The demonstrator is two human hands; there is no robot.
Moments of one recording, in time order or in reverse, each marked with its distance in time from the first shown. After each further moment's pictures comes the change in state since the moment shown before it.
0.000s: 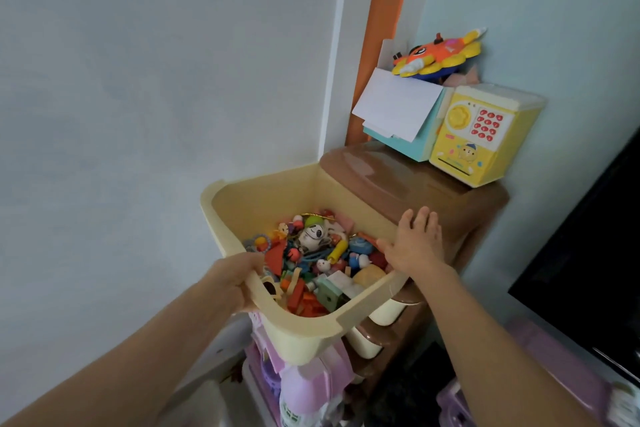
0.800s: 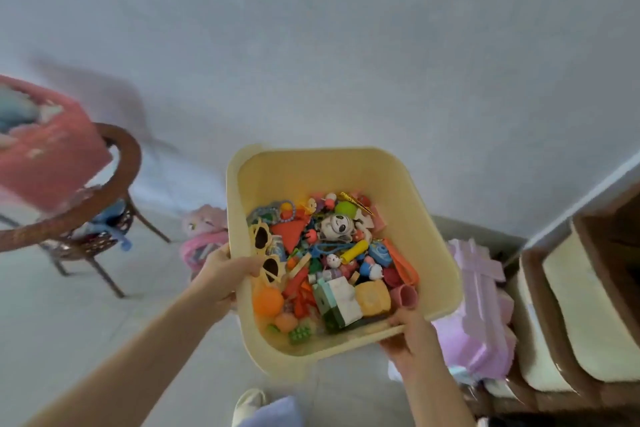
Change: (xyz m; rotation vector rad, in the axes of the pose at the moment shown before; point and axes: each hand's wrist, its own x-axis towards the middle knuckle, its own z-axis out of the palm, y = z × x) left_hand -0.195 -0.224 -0.244 -0.304 0.632 0.094; right_hand -0.259 -0.136 0.163 1.549 -1.064 0.319
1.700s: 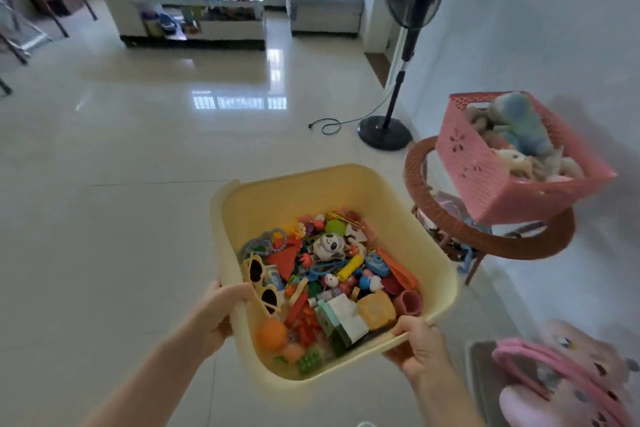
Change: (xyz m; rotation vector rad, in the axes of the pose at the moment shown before) left_hand -0.222 -0.271 -0.555 -0.871 0.836 -0.056; right_hand -0.243 0.484 0.349 -1.098 -0.593 0.242
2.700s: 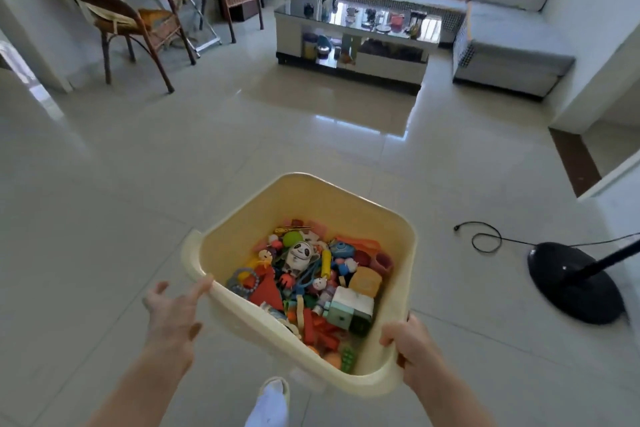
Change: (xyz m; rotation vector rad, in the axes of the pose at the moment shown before) left_hand 0.395 0.375 -0.327 -0.528 0.830 0.063; right_hand 0.175 -0.147 0.716 -0.784 -0.476 -0.033
